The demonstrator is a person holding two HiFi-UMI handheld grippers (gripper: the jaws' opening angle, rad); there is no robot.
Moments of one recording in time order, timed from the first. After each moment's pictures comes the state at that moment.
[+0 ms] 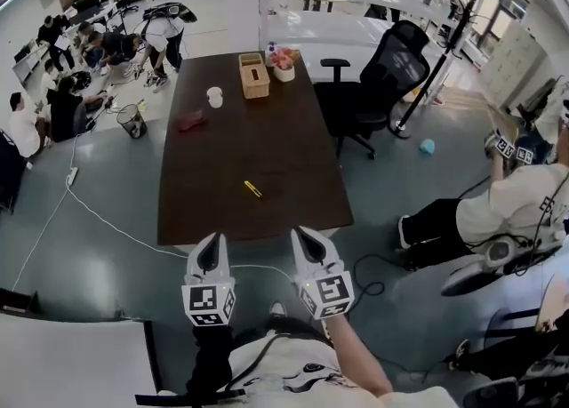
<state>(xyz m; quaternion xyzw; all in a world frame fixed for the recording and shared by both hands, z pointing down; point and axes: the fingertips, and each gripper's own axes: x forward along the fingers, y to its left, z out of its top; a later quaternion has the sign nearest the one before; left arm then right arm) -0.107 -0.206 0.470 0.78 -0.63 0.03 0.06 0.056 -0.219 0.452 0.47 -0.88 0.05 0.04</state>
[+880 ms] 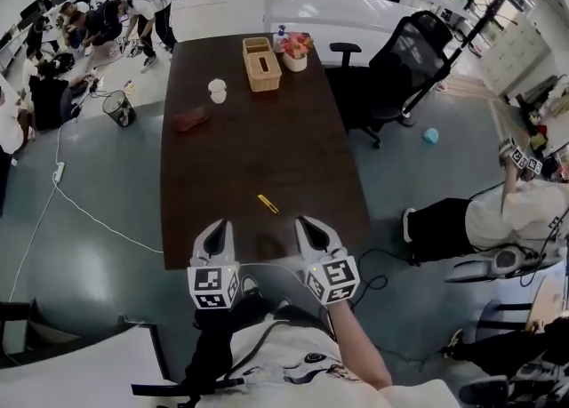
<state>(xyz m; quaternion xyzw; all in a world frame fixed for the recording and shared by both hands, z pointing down) -0.160 -0.328 0.519 0.79 -0.59 0.07 0.13 0.003 -0.330 0.498 0.47 -0.87 0.12 0.09</state>
